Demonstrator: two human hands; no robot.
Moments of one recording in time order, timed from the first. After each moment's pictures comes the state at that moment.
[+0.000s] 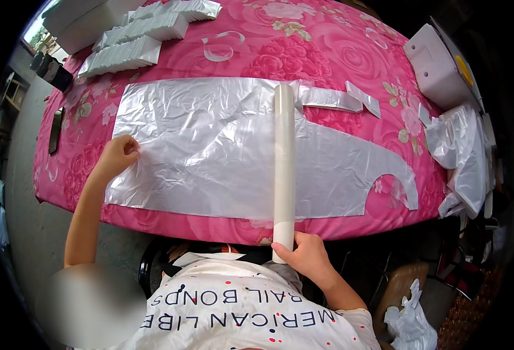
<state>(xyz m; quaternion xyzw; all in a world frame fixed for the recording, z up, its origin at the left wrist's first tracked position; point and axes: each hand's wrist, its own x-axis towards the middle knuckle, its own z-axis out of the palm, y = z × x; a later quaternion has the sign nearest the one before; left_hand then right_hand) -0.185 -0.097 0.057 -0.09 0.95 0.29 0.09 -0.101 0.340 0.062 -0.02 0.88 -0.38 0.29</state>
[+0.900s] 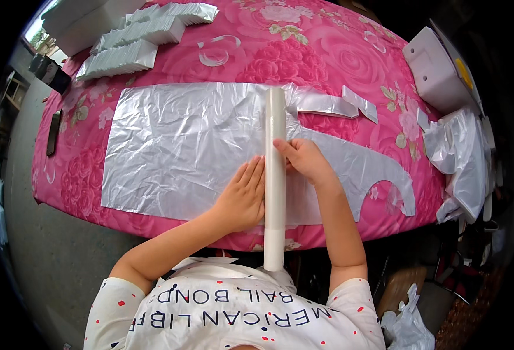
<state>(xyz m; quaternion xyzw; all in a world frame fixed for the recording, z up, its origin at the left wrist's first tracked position) -0.177 0.160 0.000 0.28 0.95 0.15 -0.06 -0.281 0.324 0.038 0.00 0.79 -0.55 0.27</state>
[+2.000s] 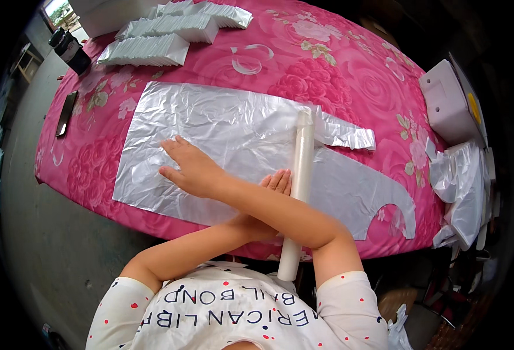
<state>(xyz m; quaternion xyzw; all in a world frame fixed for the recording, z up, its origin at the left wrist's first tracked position) -0.175 0.160 0.007 0.28 0.94 0.19 -0.07 -0.240 0.109 0.033 -0.46 0.75 -0.44 0.17</state>
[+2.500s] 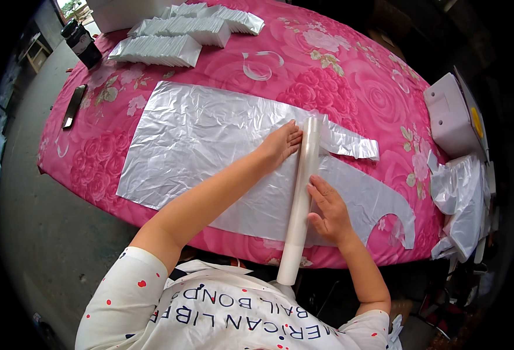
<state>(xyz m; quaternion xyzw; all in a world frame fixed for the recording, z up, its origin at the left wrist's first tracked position) -0.306 0.145 0.016 -0.12 0.36 0.91 0.17 -0.230 0.354 0.034 -0.42 0.85 -0.31 -0.03</state>
